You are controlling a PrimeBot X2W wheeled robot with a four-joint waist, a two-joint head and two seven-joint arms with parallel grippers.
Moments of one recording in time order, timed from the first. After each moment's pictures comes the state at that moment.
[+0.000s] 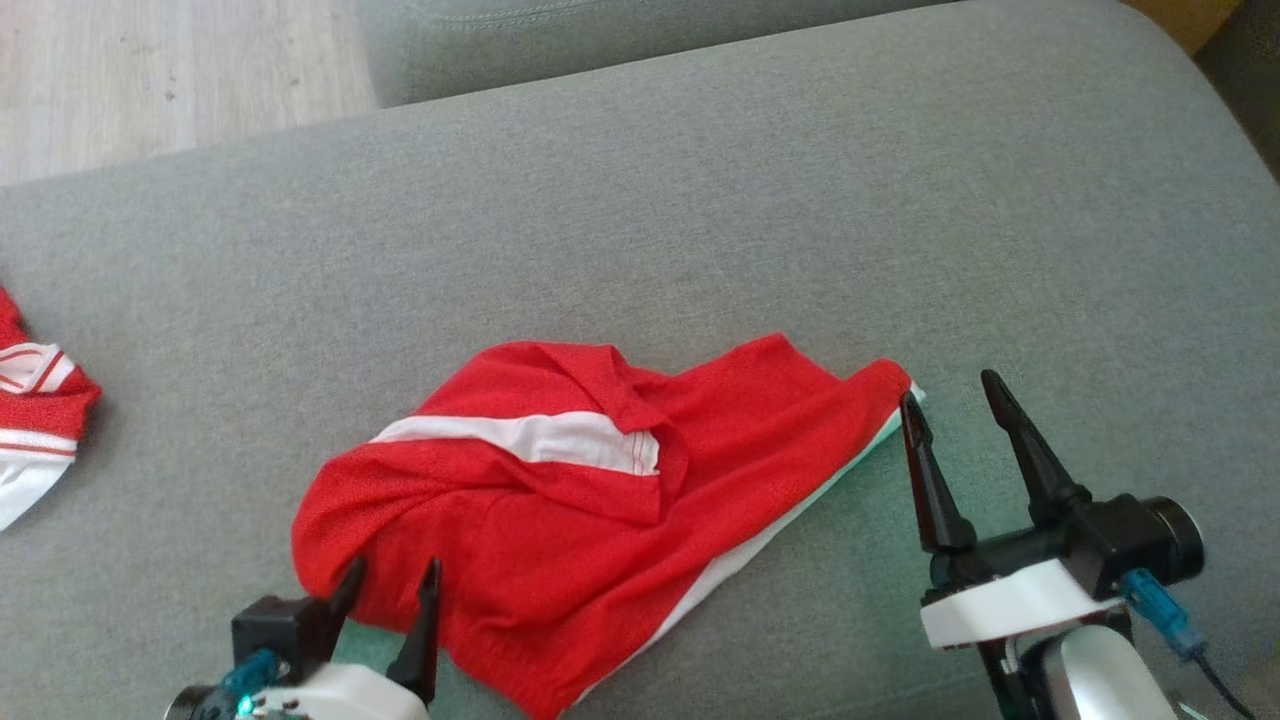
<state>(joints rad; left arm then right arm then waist) -0.03 0.56 -0.75 -0.05 -0.80 0.42 0.00 -0.02 -0.05 0.13 0.14 0.03 0.13 -0.26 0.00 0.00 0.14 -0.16</state>
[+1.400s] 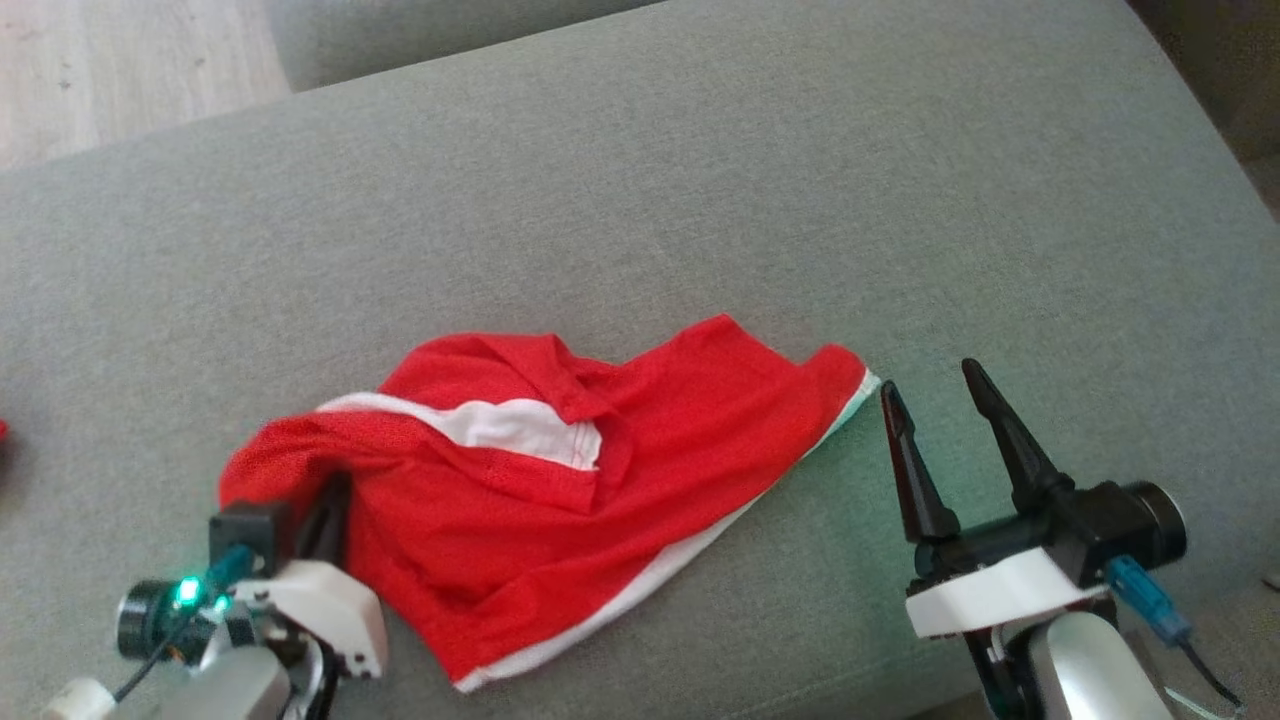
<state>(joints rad) -0.28 0.49 -0.77 0.40 -0.77 0.29 -0.07 -0.04 -0.05 0.16 0.15 0.04 0.13 -0.26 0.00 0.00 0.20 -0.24</state>
